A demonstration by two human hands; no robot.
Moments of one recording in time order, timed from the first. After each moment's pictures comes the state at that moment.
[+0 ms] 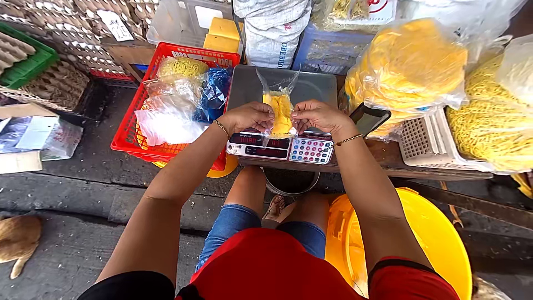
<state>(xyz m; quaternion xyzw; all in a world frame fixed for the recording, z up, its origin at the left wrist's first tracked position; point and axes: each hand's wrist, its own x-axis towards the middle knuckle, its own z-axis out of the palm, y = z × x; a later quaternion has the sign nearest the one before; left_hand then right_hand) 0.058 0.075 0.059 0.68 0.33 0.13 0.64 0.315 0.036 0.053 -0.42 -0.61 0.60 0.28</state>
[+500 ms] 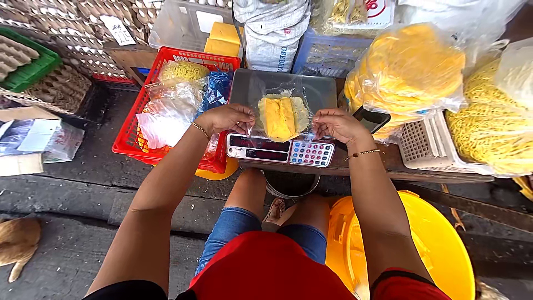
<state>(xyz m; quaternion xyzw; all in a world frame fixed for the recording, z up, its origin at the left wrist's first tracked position) 0.010 0.085 0.067 0.68 0.35 0.11 0.63 0.358 0.014 0.040 -0.48 -0.56 0.58 0.35</state>
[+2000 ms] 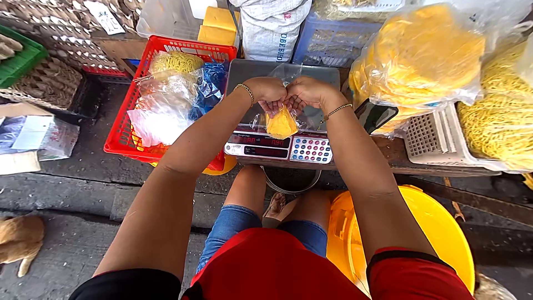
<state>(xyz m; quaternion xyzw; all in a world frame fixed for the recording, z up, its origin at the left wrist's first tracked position) 0.132 0.123 0.100 0.74 0.49 -0.07 0.45 0.285 0.095 0.079 -0.60 -0.58 0.53 0.18</state>
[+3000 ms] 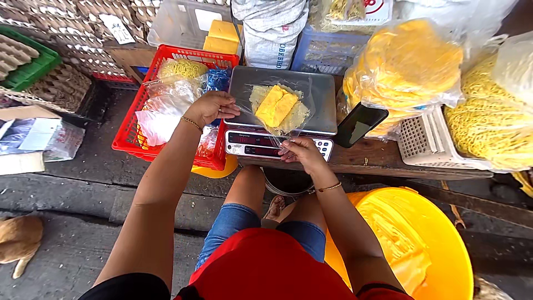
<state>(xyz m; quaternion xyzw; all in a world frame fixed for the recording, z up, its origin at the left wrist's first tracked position) -0.012 0.108 0.053 0.53 0.51 0.29 0.61 0.260 -0.055 -0.010 -0.54 -0.44 0.56 0.45</state>
